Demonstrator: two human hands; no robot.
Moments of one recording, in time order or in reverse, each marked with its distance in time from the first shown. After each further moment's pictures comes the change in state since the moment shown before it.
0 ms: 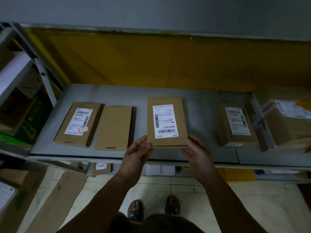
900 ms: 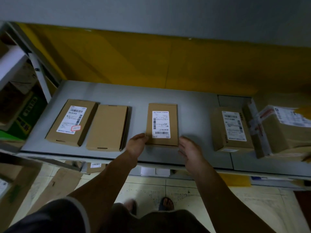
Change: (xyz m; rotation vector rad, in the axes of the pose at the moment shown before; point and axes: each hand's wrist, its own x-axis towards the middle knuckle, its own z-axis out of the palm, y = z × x) left_hand 0.078 -0.006 0.028 0.355 0.356 -0.173; right_hand 0.062 -0.003 -0.001 -0.235 0.230 0.353
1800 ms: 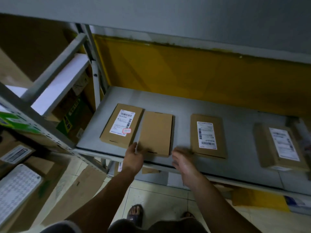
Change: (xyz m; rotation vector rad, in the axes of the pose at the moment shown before) left_hand -0.012 -0.012 -0.193 0.175 0.160 0.129; right_hand -0.070 0.054 0.174 -0.112 -0.226 0.007
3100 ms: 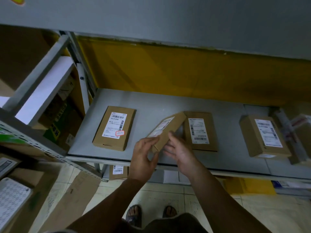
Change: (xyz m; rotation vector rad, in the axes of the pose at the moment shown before) left_hand -0.014 -0.002 0.017 0.318 0.002 0.976; right_hand -0.015 -0.025 0.008 0.103 -0.123 -0.222
